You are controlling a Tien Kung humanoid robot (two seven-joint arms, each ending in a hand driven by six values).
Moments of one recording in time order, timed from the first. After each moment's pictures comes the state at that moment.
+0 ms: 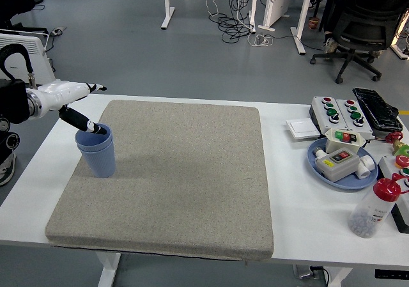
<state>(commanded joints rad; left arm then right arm) -0.92 0.64 -0.93 -1.06 1.92 -0.48 0.07 0.14 -0.17 0.10 0.26 -0.05 -0.25 -0.21</state>
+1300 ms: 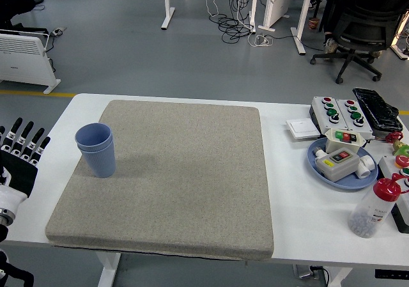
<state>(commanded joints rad) -0.04 0.20 -1.59 -1.45 0.42 0.00 -0.17 0.13 -0.17 0.12 0.26 -0.09 -0.25 -0.21</state>
